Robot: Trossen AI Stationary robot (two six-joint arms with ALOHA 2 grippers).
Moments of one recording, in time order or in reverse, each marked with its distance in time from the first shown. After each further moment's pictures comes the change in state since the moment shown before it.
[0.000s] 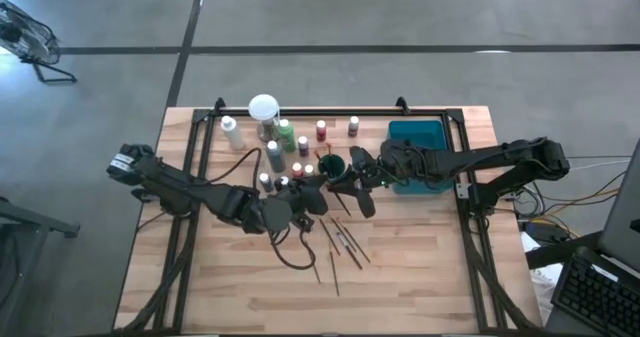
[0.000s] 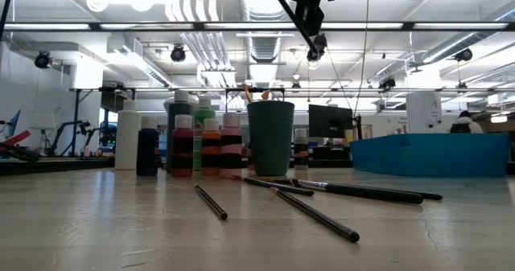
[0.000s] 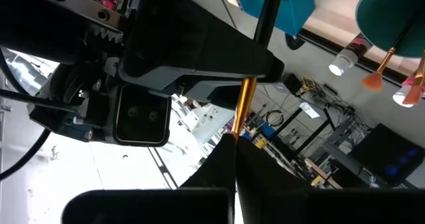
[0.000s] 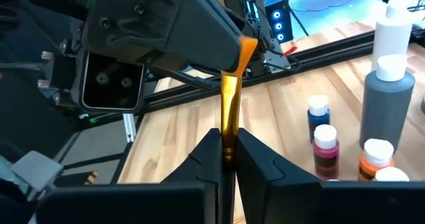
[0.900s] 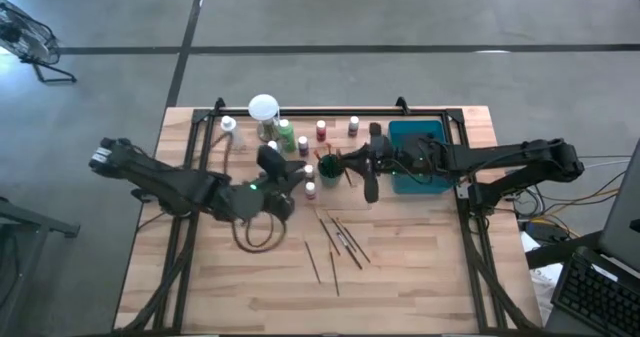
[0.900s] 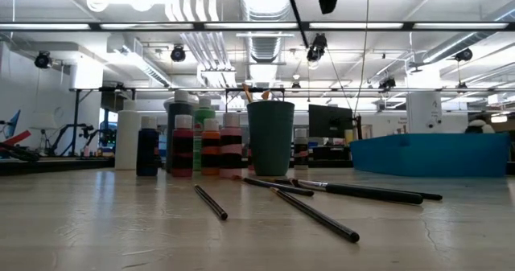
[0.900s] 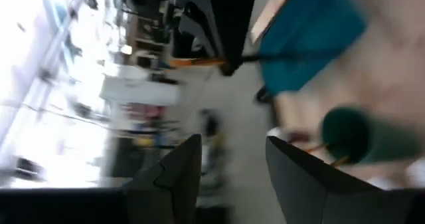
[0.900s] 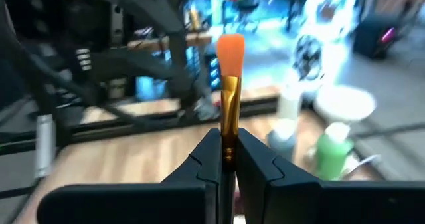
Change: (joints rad) left arm -0.002 -0.208 0.001 -0.255 0.063 -1.071; right arm -0.009 -0.129 -0.013 0.015 0.277 -0.246
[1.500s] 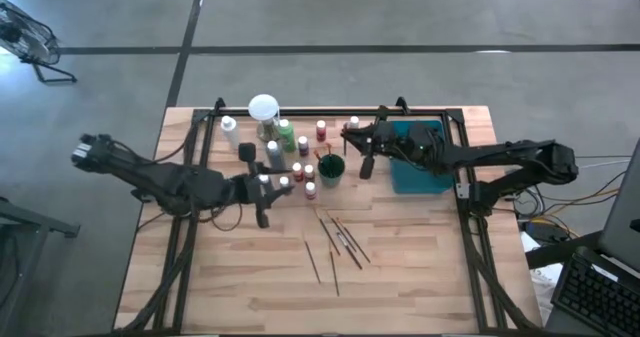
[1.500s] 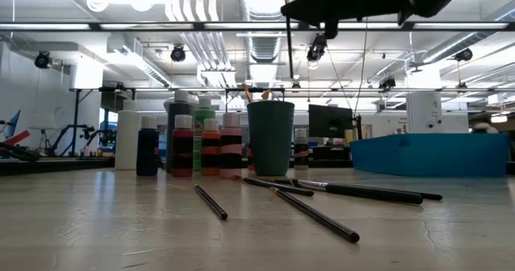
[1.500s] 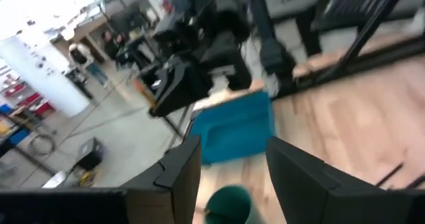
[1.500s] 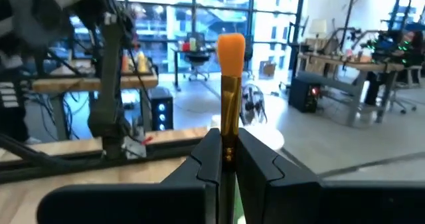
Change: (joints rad) left arm 0.013 -0.271 -0.316 0.285 0.315 -0.535; right arm -0.187 0.052 -0.222 0.473 -0.031 -0.109
